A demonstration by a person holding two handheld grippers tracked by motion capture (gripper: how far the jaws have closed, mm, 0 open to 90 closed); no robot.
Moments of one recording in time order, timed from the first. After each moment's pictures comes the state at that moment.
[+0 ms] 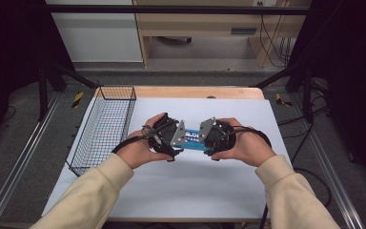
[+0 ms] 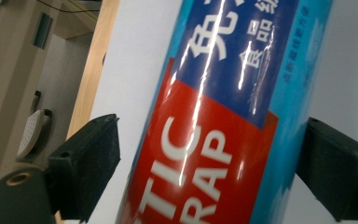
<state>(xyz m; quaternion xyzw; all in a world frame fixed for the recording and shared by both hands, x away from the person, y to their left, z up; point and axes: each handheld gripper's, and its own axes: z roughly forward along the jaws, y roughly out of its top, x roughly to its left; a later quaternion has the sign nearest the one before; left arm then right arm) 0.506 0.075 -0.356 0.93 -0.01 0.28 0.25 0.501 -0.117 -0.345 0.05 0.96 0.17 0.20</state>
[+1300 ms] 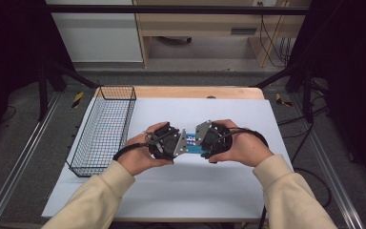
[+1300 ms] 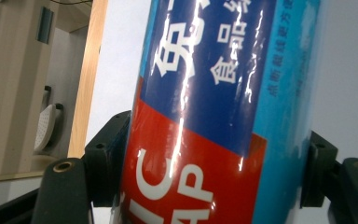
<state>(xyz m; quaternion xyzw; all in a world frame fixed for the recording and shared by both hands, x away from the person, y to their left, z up) 0.490 0.072 -0.365 0.93 -0.04 0.31 0.19 0.497 -0.108 -0.348 0.02 0.97 0.17 0.19</state>
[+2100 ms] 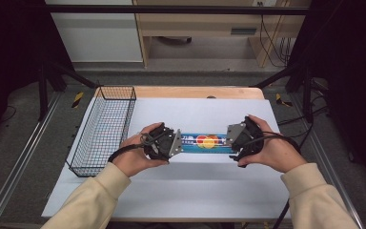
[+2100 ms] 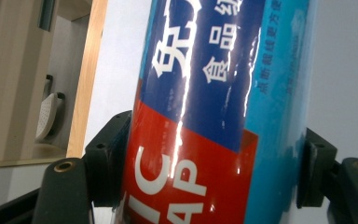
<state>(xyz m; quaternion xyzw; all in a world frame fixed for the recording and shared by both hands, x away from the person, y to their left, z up) 0.490 0.086 -0.368 0.93 -0.02 0.31 0.19 0.490 -0.189 -0.350 0.08 0.95 0.14 0.26</state>
